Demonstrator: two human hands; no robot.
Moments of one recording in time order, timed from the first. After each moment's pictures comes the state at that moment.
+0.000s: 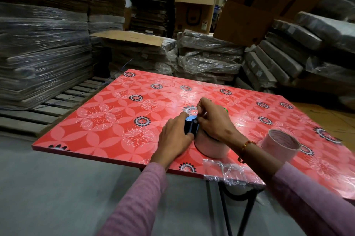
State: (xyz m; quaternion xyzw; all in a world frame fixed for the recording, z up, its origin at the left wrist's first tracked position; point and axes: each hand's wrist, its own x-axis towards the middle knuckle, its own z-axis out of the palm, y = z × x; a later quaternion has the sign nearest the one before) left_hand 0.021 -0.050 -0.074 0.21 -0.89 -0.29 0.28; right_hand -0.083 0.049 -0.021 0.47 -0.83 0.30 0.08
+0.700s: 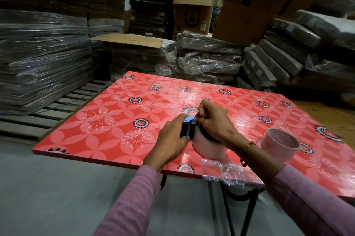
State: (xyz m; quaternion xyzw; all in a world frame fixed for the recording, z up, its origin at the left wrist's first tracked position) left_hand 0.031 -0.053 -0.071 0.17 -0.90 -0.32 0.24; right_hand -0.086 0.055 -0.024 0.44 -0.80 0.42 0.03
